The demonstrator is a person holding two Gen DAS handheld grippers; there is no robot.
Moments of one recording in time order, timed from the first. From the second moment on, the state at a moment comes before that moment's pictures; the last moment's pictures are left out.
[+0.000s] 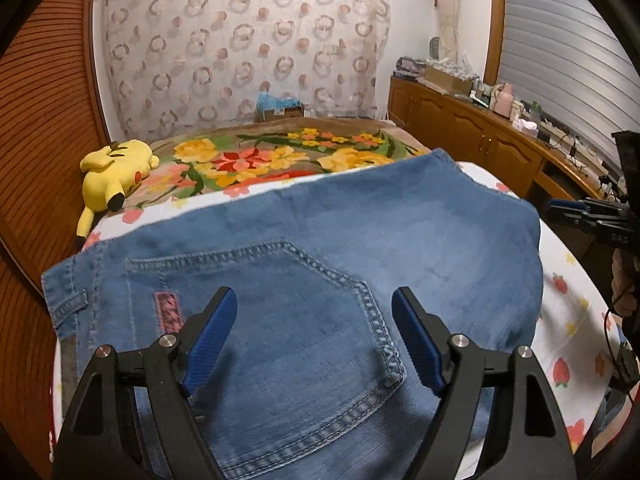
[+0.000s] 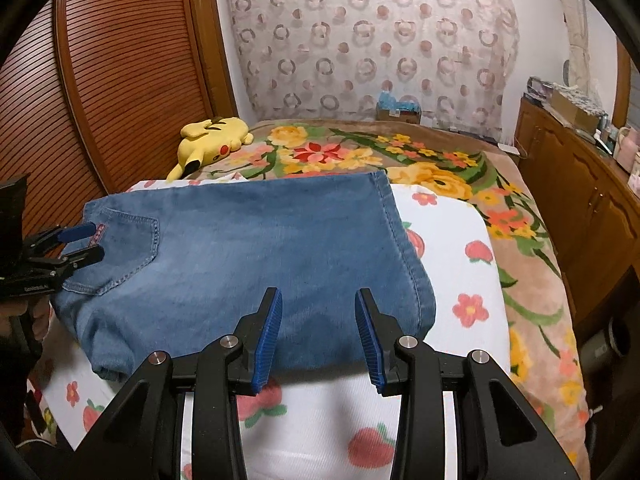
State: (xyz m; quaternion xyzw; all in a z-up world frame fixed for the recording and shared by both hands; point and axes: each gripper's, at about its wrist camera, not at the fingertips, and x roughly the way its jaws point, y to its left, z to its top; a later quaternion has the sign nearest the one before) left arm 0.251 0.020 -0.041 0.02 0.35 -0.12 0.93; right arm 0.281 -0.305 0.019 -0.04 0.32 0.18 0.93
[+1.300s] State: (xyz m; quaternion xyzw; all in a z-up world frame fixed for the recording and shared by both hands) left arm 0.231 0.017 -0.064 0.06 0.41 -0.14 0.90; right arm 0.328 -0.327 -0.012 0.00 0.40 0.15 0.91
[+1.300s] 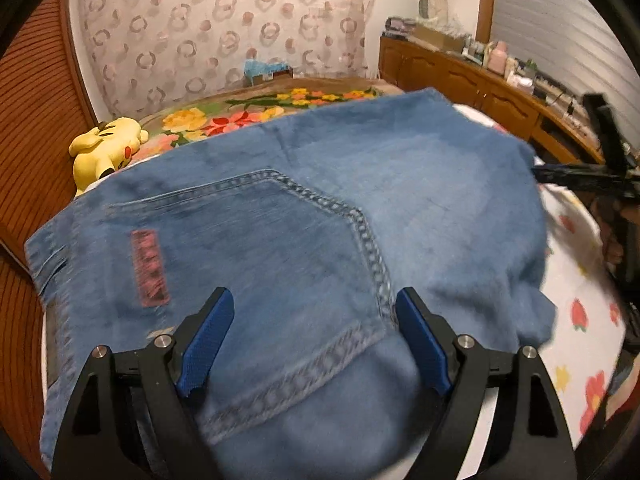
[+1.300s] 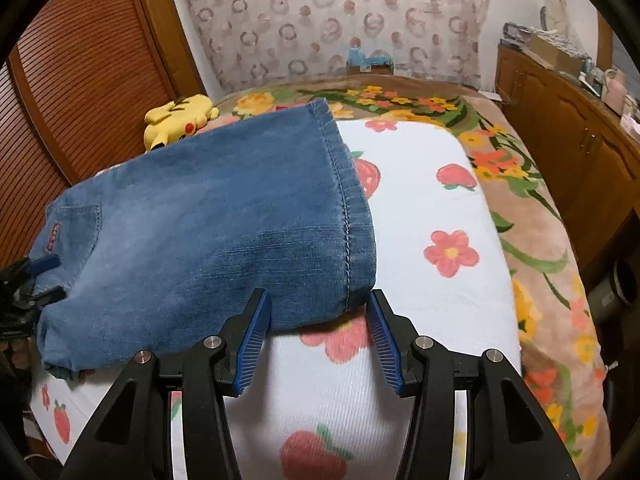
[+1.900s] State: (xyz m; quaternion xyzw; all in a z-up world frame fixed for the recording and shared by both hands) left arm 0.175 0.116 -0.053 0.02 0.38 -0.03 0.92; right arm 0.325 -0.320 0.013 -0.01 0.36 0.20 0.91
